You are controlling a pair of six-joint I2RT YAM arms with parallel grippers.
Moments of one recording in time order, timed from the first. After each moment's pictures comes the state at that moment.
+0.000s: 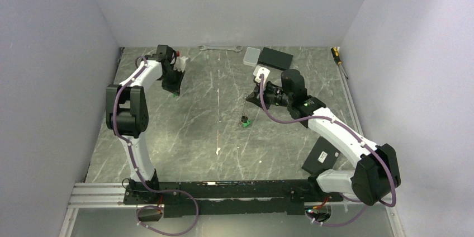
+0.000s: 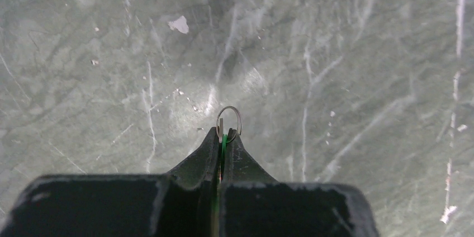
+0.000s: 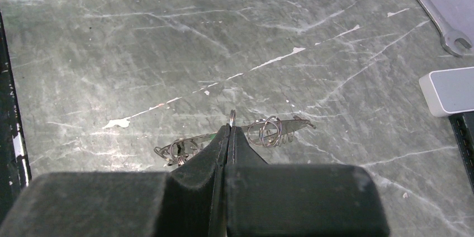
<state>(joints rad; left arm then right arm) -0.09 1.98 1.56 -0.78 0.20 0.23 0.50 1.25 0.92 -0.08 -0.58 -0.31</state>
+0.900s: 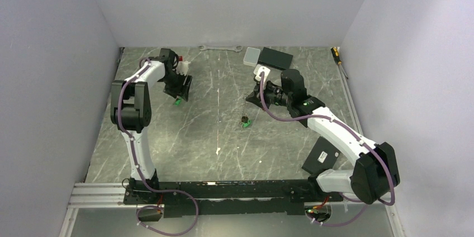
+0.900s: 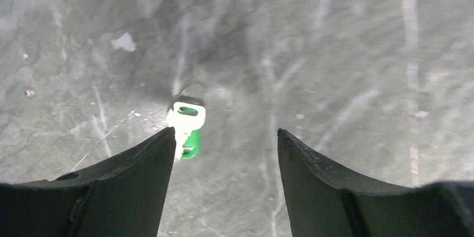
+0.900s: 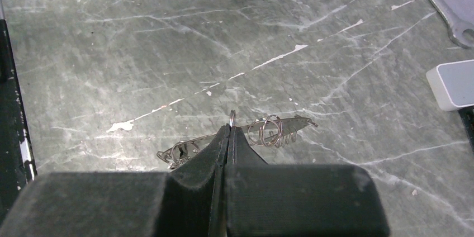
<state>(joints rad) -0.09 2.06 1.59 -0.79 0.29 0.24 0.49 1.27 0.92 -0.06 -0.58 -0.26</state>
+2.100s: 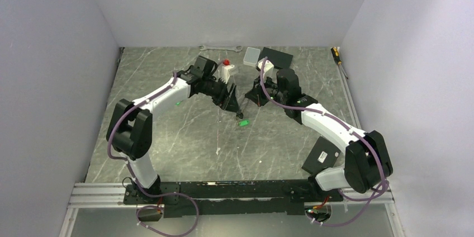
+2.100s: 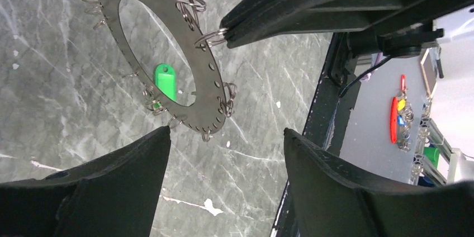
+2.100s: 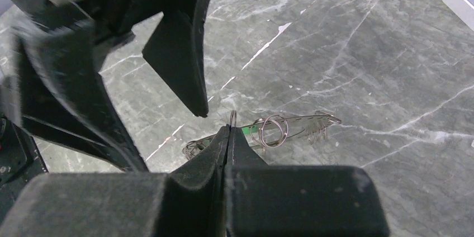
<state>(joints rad) -0.50 1.74 1.35 -0.48 0.85 0.00 0.49 1.37 0.91 0.06 -0.43 0.07</state>
